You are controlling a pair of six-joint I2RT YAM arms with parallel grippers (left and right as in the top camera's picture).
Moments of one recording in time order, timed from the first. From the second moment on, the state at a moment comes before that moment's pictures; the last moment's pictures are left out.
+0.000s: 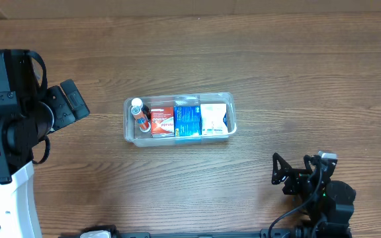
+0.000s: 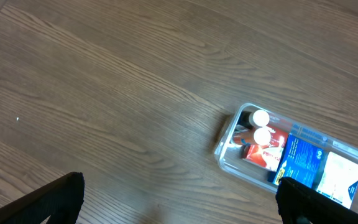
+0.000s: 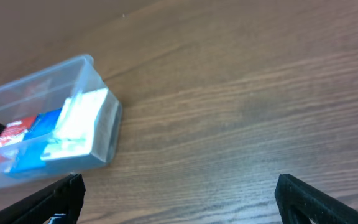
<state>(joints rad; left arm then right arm) 0.07 1.34 1.93 -1.60 -0.15 -0.38 -0.10 0.02 0.18 -0.65 -0.27 0.26</state>
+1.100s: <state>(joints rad) 0.07 1.17 1.65 -1.39 -0.17 -0.36 -0.10 0.02 0.18 -0.63 -0.28 0.26</state>
